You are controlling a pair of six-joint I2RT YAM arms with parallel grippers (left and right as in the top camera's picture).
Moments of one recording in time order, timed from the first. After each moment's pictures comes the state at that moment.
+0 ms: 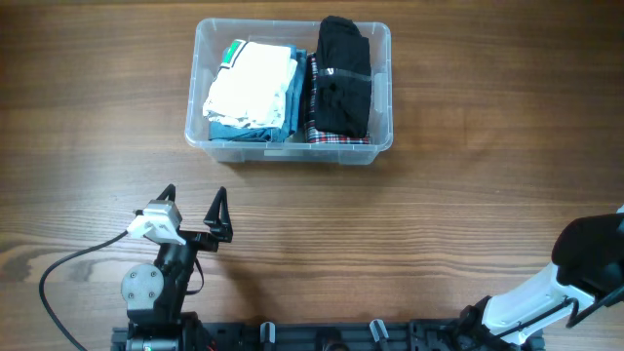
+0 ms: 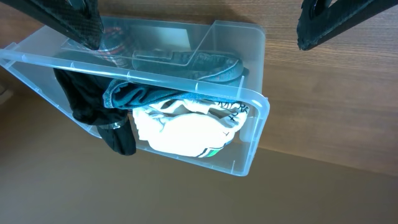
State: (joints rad) left arm 0.03 0.01 0.03 -0.09 0.20 -0.29; right arm -0.53 1.90 2.10 -1.11 0.07 0.60
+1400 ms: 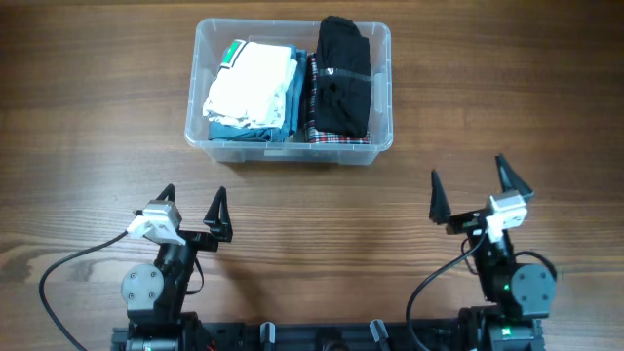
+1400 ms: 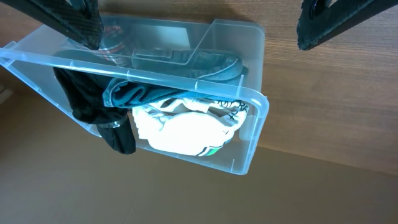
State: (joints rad) left arm 0.03 0.01 0.02 -0.08 0.20 -0.29; right arm 0.03 0.18 0.06 0.29 -0.18 -0.10
